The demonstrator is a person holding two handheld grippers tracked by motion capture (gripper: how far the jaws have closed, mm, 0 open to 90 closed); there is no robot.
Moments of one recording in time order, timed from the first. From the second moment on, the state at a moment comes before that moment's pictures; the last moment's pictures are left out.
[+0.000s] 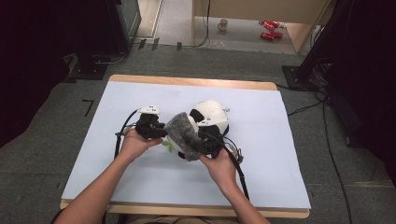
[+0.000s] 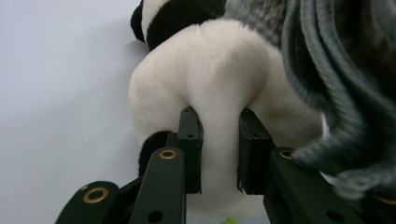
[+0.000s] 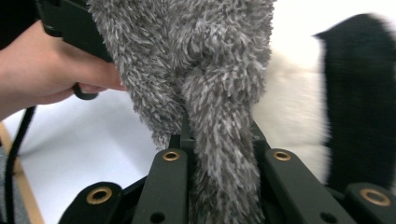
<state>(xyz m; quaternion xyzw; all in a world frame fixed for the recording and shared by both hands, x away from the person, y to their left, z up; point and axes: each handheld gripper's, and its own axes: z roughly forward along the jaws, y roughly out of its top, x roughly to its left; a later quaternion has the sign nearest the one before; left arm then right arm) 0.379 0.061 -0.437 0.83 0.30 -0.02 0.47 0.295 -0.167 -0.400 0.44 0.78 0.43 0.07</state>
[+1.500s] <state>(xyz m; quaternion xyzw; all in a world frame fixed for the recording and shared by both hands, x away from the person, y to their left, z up) 0.380 0.060 -0.438 0.82 0.32 -0.03 0.47 0.283 -0.128 -0.471 0.41 0.84 0.35 0.05</state>
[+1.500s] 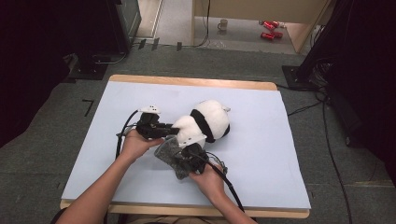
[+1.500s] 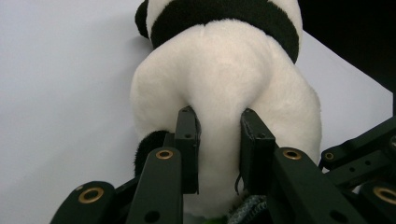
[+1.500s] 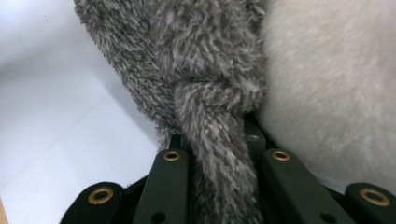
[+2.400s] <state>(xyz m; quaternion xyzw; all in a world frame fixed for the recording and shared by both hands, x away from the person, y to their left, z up) 0.377 0.058 -0.437 0.83 0.32 -0.02 0.46 0.284 -0.133 -0.435 0.40 0.82 0.40 0.13</state>
